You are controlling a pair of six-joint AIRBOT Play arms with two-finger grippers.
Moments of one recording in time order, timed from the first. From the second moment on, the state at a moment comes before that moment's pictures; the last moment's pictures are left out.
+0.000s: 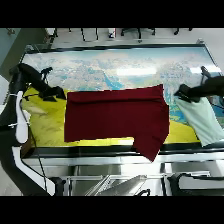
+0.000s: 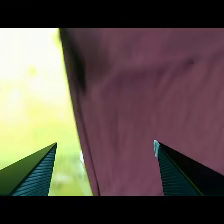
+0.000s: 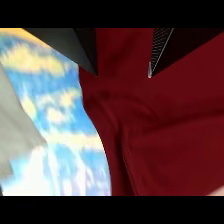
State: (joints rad) left arm 0.14 -1.90 1.89 -1.89 1.64 1.77; right arm -0.38 -1.47 1.27 2.09 -1.17 -1.76
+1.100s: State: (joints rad) left arm 0.26 -1.43 0.89 -2.16 1.27 1.88; right arm -0.46 -1.13 0.51 2.13 -1.24 -1.80
